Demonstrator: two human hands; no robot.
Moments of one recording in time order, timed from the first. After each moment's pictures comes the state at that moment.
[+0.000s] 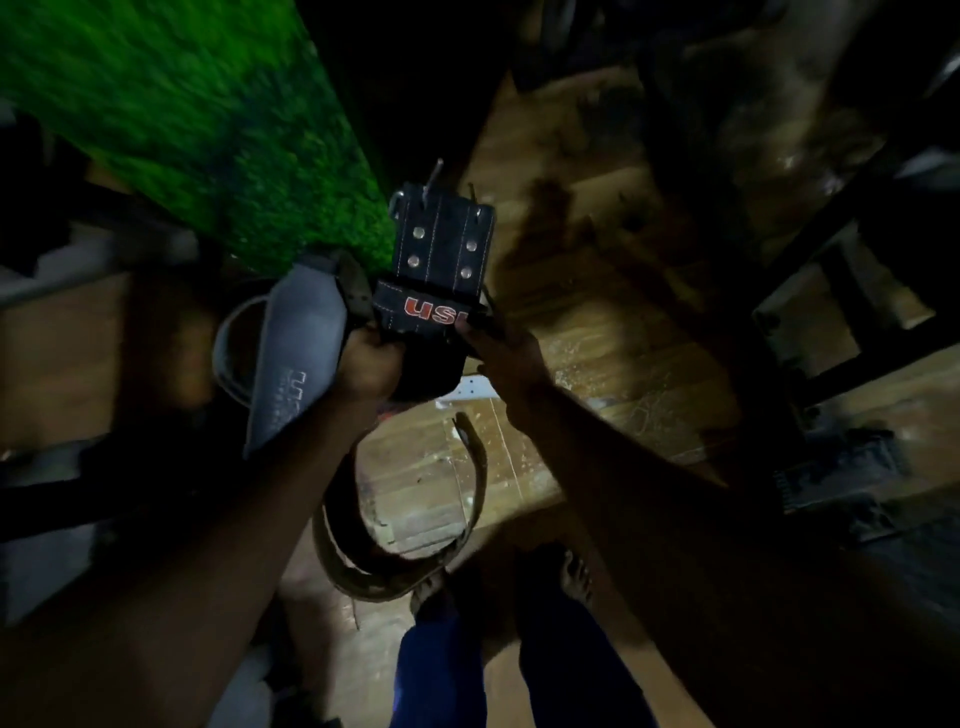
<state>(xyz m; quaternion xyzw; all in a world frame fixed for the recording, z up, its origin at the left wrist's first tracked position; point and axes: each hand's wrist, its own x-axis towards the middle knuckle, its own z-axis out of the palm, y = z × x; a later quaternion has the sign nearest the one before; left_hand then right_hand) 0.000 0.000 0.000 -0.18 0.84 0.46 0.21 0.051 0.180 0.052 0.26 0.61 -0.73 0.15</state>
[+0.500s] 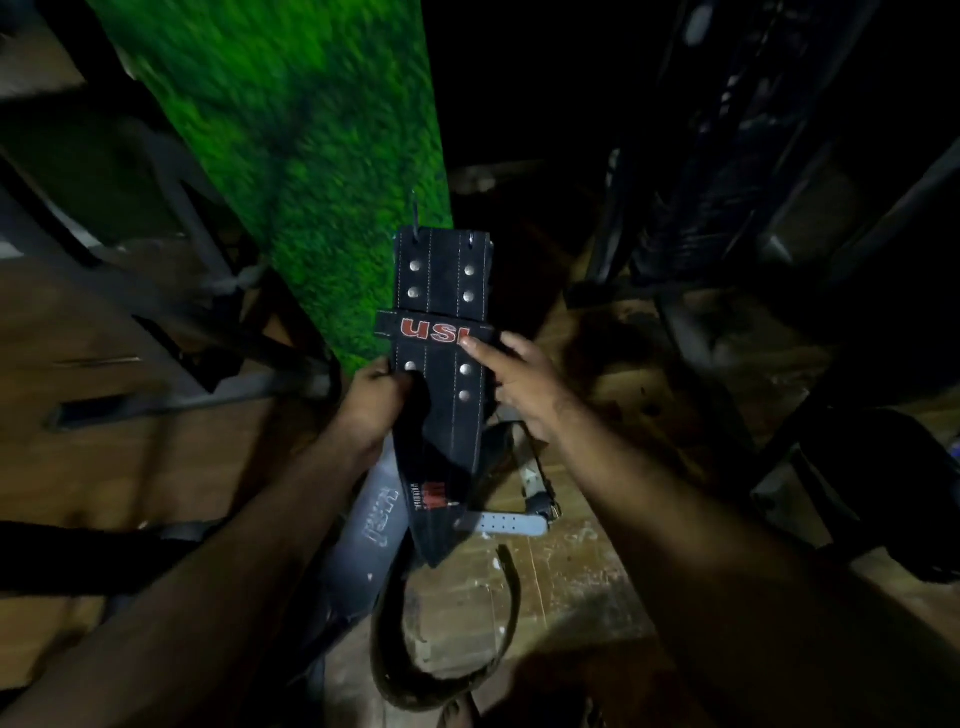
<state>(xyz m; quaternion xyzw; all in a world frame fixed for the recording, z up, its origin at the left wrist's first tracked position) 0.003 -0.043 0.385 -0.18 0.70 0.68 0.11 -0.008 0.131 0.376 0.11 0.63 -0.75 0.18</state>
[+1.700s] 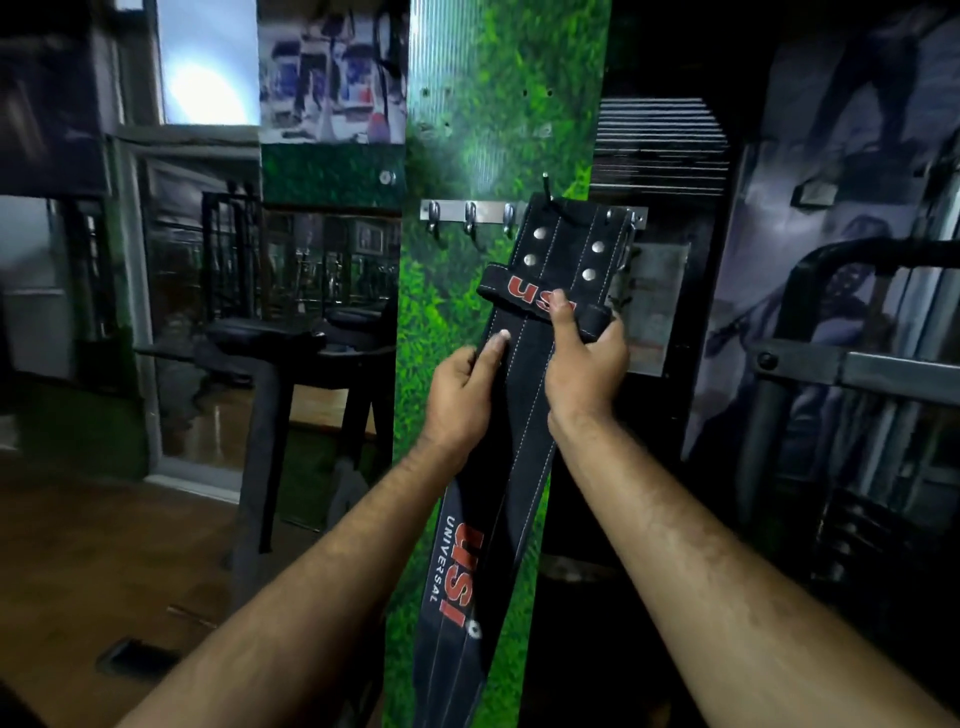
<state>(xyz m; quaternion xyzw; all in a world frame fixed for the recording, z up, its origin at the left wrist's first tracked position) -0.041 -0.033 0.866 0.08 0.66 0.62 -0.42 -0.065 0.067 0.910 -0.16 0.49 -0.79 -0.33</state>
